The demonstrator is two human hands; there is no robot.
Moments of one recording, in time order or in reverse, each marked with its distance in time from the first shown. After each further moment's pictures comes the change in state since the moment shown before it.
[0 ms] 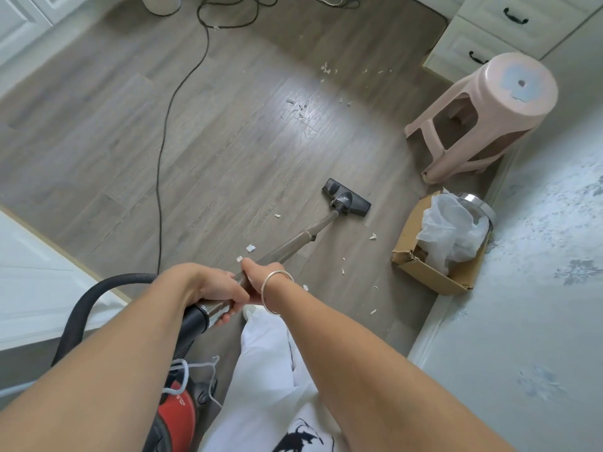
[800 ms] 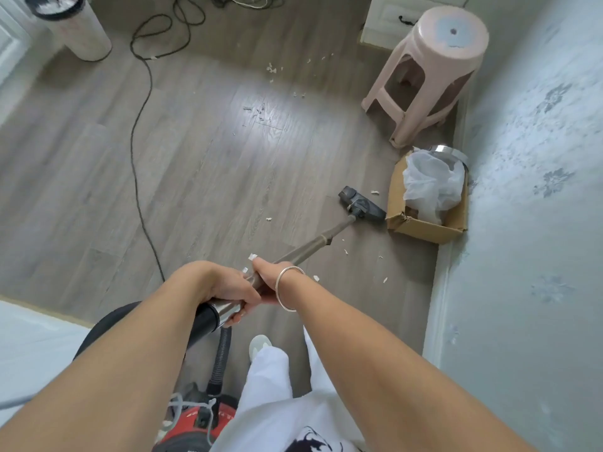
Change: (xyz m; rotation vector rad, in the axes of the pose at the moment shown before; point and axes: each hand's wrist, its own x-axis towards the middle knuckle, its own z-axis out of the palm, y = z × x) left_hand -0.013 -0.003 -0.017 0.348 -0.051 0.058; right_hand -0.024 0.014 0.025 0.267 0.048 -0.020
